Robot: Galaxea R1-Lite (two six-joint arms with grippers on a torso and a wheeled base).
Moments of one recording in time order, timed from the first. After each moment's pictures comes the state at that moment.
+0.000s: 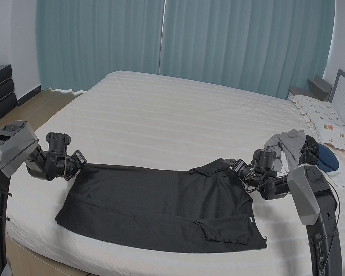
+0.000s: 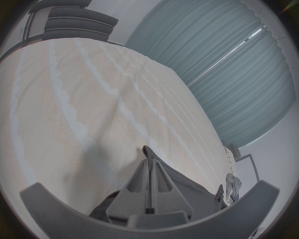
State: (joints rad) left arm 0.07 2.51 -1.33 -0.57 -0.16 -0.80; right arm 0.16 2.79 -1.88 -0.51 0.15 0.68
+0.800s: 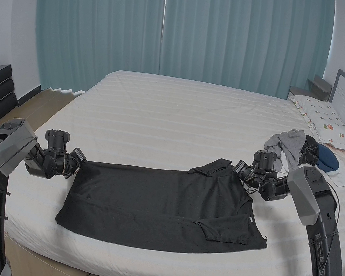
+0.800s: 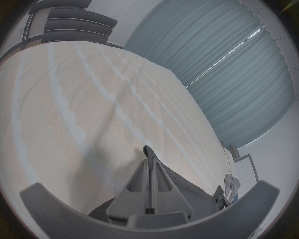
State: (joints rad) left arm 0.08 2.48 -1.33 -0.56 -0.16 -0.80; right arm 0.15 2.77 -1.86 -0.52 0.13 0.69
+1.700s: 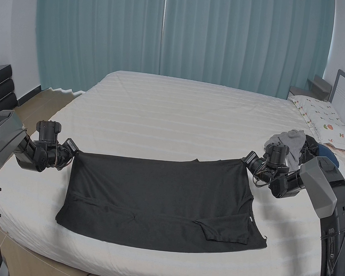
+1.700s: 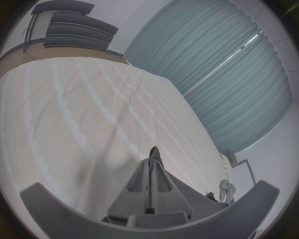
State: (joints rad) left arm 0.11 2.39 -1.28 -0.57 -0.15 -0.80; right arm 0.12 2.63 -1.65 -0.67 0.13 0.76
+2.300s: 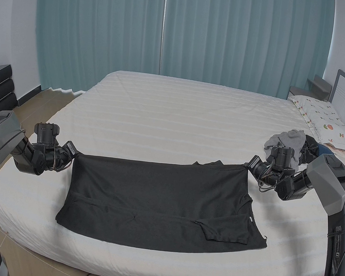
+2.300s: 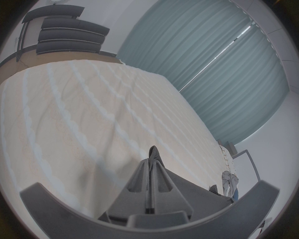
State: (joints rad) left arm 0.11 2.37 -1.20 -0.64 -0.19 -0.71; right arm 0.10 2.55 -1.50 -0.70 0.20 0.76
